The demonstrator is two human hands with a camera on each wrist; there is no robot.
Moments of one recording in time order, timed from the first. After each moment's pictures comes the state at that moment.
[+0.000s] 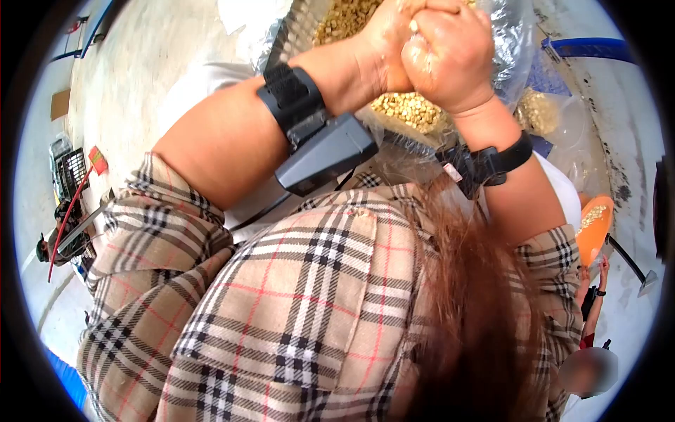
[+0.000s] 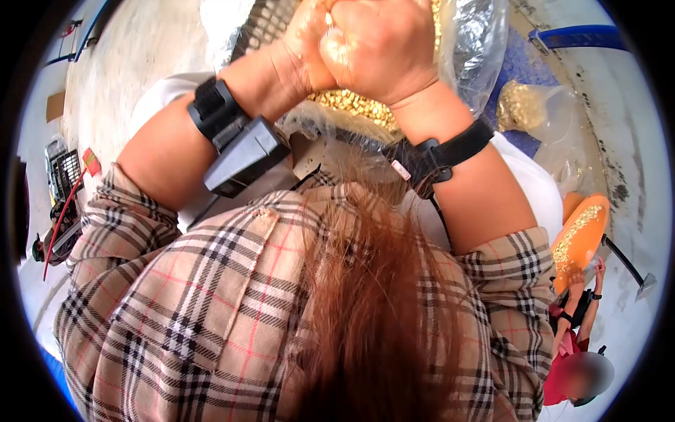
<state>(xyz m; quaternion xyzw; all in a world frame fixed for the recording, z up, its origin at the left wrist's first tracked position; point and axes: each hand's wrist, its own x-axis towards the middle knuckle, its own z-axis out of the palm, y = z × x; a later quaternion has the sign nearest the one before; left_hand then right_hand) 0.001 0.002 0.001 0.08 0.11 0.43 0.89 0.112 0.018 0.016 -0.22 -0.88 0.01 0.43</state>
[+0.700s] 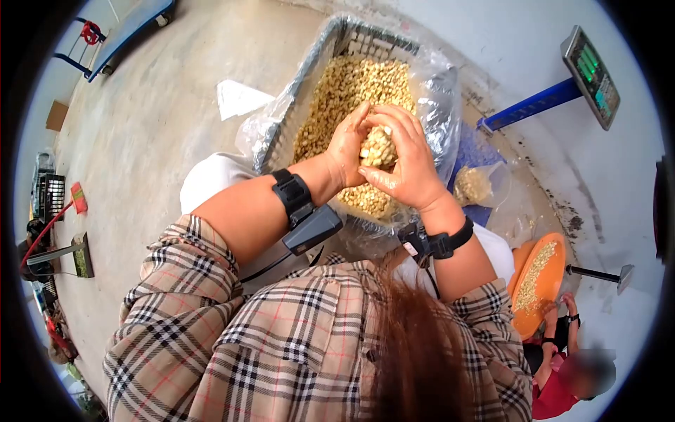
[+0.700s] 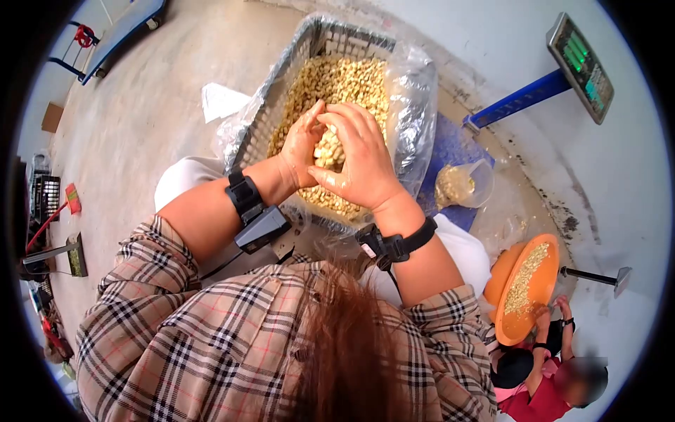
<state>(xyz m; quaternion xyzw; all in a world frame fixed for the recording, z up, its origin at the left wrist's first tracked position) 0.003 0.014 0.038 -0.07 0.34 0.48 0.81 0.130 0.036 0.047 -0.30 -0.88 0.23 0.28</state>
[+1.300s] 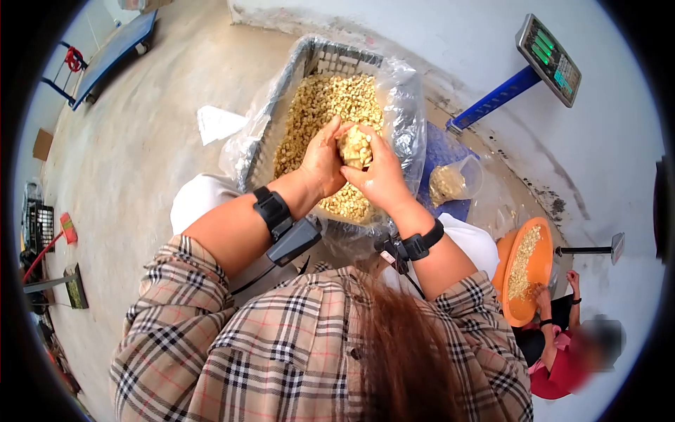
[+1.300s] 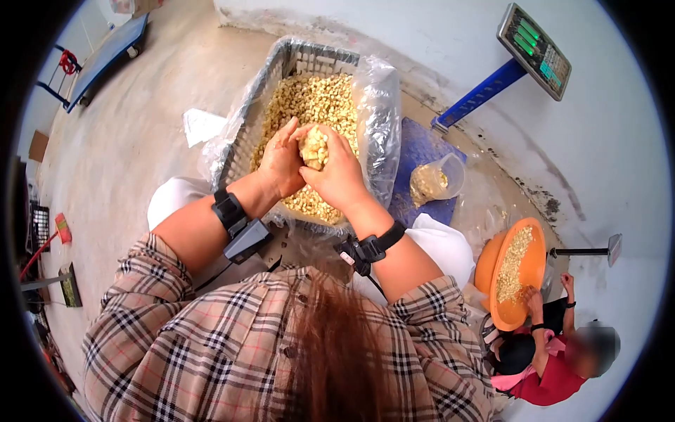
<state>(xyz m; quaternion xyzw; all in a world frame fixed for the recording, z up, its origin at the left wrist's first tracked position) 0.005 0.023 0.008 -0.02 0.30 0.55 0.78 0.128 0.025 0.033 -0.50 -0.74 0.37 0.25</state>
